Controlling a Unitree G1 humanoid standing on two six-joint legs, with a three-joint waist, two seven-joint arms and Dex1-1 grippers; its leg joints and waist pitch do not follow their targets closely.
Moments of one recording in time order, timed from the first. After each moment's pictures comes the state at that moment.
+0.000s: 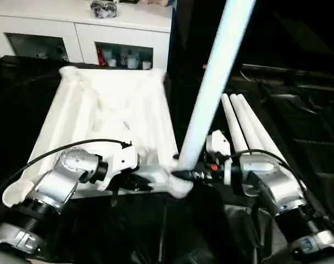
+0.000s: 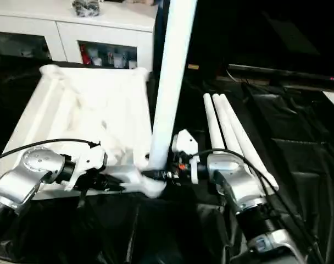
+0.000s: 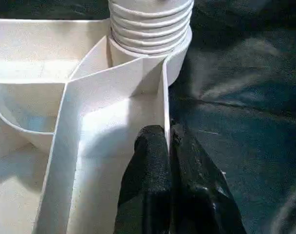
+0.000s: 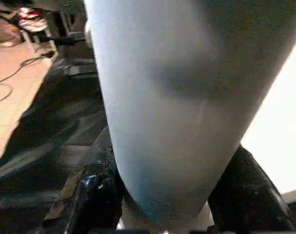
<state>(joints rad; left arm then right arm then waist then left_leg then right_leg) -0.45 0.60 -0.37 0.30 -0.09 0.16 -1.34 -0.42 -0.35 0.28 0.34 0.28 0.15 1.23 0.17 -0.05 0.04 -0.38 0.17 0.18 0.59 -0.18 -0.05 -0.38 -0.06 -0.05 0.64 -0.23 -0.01</state>
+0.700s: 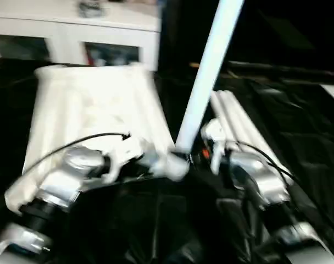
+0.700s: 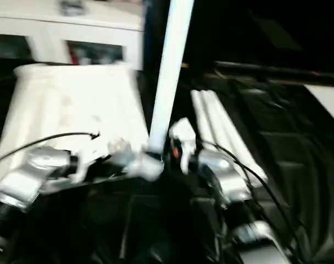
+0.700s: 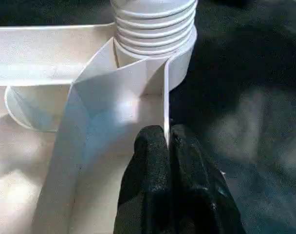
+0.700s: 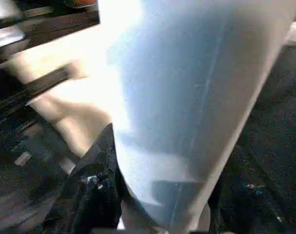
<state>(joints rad) -0.43 0.47 -0.30 0.18 -0.01 0.42 -0.96 -0.53 -0.16 0.15 0.58 0.23 0.11 0.78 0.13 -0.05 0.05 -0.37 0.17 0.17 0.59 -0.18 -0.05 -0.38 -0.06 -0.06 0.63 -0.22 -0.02</state>
